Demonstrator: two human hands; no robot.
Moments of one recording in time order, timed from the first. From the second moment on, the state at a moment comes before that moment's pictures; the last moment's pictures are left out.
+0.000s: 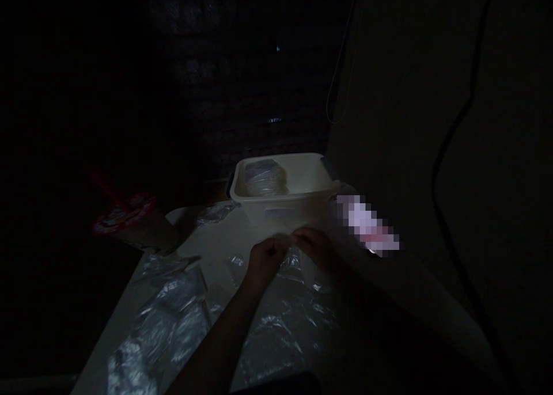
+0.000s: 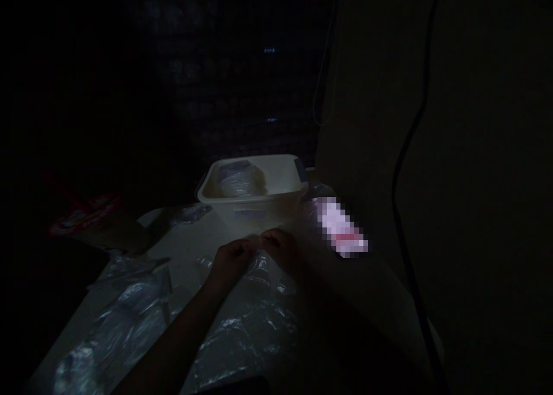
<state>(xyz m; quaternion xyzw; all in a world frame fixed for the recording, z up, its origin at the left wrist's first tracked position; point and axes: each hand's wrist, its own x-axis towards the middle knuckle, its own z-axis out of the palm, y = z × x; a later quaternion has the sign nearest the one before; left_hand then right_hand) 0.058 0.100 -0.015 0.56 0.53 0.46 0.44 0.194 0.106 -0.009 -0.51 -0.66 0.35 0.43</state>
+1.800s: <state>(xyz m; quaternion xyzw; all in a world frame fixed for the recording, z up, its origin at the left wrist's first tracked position) 0.058 0.098 -0.013 0.58 0.53 0.47 0.40 0.197 0.107 -0.005 -0.53 -0.65 0.32 0.44</state>
